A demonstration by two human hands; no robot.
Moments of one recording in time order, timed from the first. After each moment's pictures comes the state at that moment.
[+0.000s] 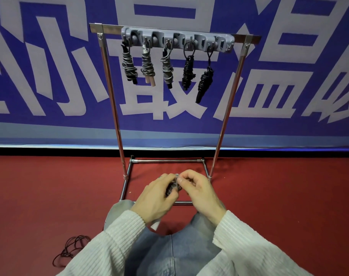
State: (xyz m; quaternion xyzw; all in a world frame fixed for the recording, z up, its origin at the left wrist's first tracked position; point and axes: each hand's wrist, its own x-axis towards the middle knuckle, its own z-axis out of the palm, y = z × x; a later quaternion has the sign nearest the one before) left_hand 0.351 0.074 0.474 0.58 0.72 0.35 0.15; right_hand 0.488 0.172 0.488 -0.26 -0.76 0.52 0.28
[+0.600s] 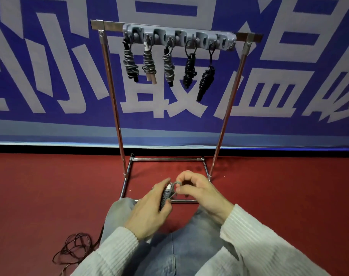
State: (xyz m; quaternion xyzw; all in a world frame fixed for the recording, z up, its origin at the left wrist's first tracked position) left_hand 0.358 0.041 0.448 0.52 0.76 0.34 0.19; right_hand 0.491 0.170 0.502 -0.18 -0.72 0.64 0.18
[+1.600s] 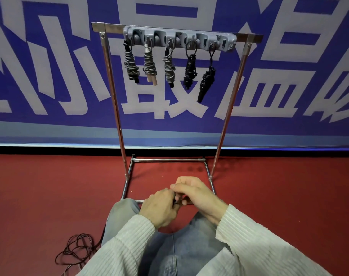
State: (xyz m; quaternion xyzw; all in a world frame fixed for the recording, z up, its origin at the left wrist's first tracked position) left_hand 0.369 0.074 0.464 0.53 0.82 0.14 0.18; right_hand 0.481 0.158 0.507 -0.28 -0.68 0.66 0.12
